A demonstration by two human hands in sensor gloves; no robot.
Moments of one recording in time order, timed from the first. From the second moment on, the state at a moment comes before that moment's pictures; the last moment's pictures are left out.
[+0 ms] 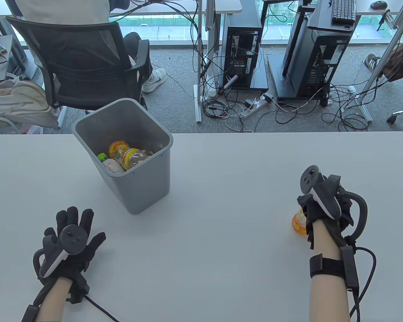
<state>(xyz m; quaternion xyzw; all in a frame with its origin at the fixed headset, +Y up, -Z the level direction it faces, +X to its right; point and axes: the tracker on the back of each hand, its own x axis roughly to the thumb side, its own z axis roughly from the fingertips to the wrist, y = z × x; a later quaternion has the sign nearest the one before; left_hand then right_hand) -0.353 -0.750 -0.292 -0.06 0.09 0.10 0.99 0.237 -0.596 -0.373 0.22 0.03 -0.97 0.06</state>
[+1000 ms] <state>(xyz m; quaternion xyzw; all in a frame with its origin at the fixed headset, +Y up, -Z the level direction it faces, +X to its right) -0.356 -0.751 -0.291 -0.05 0.08 0.11 0.99 -0.082 -0.503 -0.347 -0.14 0.32 -0.93 -0.15</state>
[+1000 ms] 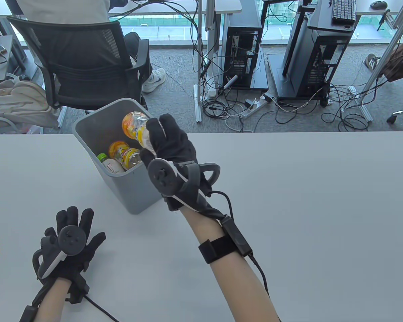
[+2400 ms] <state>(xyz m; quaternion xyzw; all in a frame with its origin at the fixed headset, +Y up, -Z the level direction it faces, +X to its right) -0.352 -0.752 -0.293 -0.05 0.07 0.11 0.99 0.100 -0.731 -0.311 -0.05 0.09 -0.99 -0.09</state>
